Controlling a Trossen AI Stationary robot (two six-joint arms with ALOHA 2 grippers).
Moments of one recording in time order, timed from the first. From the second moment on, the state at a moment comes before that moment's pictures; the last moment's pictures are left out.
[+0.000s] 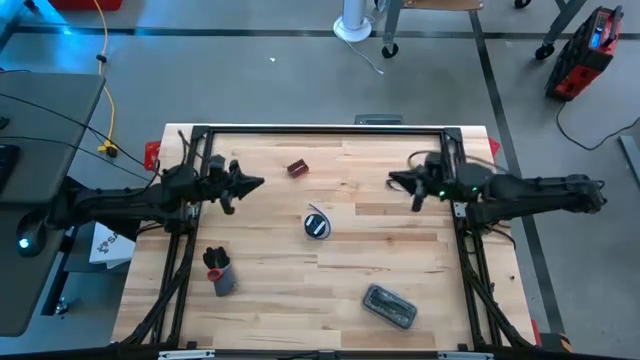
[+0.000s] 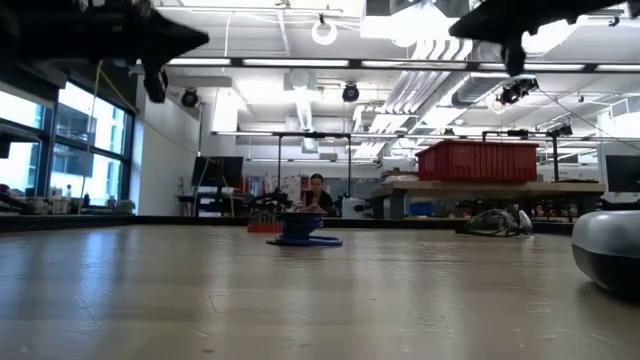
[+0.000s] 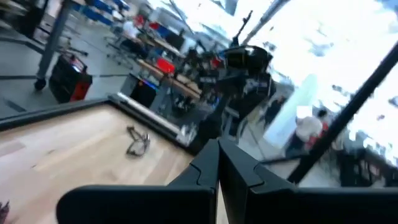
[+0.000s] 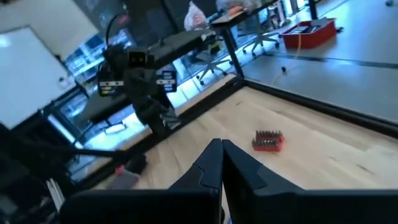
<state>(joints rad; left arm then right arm) 0.19 0.55 0.25 0.43 0.01 -0.54 0.00 0.66 0.60 -0.09 0.33 0.50</state>
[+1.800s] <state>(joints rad) 0.15 0.53 0.01 0.29 -0.01 -0.07 -0.10 0.92 0.05 0.37 0.15 0.07</state>
